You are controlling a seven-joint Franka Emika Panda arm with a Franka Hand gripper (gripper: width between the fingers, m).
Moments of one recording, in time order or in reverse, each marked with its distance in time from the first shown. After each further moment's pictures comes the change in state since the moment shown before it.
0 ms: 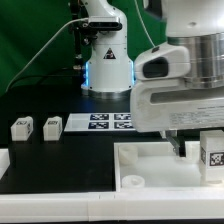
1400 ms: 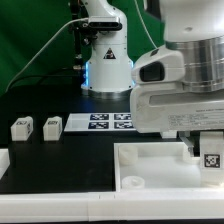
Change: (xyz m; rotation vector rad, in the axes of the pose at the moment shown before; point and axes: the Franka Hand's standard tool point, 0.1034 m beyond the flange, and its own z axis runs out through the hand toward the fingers) arm 0.000 0.000 0.002 0.079 -0.051 0.217
